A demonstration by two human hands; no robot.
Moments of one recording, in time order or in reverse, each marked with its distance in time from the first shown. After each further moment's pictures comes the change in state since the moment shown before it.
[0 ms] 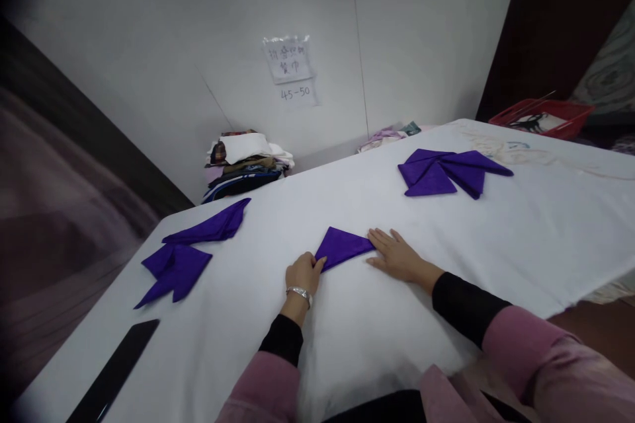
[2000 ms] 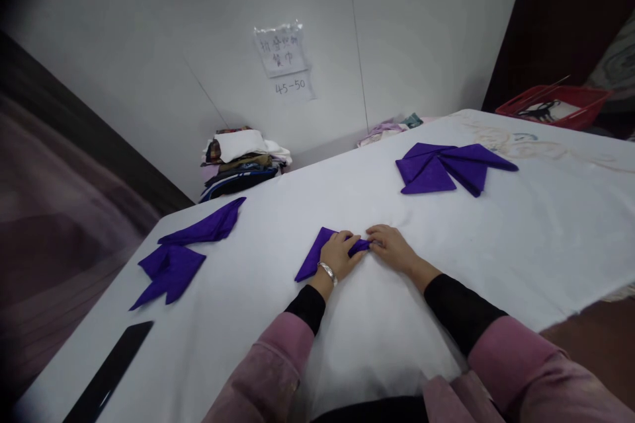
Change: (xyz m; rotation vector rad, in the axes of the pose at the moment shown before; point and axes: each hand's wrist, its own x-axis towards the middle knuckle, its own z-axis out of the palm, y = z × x) left_hand 0.020 0.081 0.023 -0.054 0.006 0.616; right_hand 0.017 0.018 -0.005 0.253 0.312 -0.018
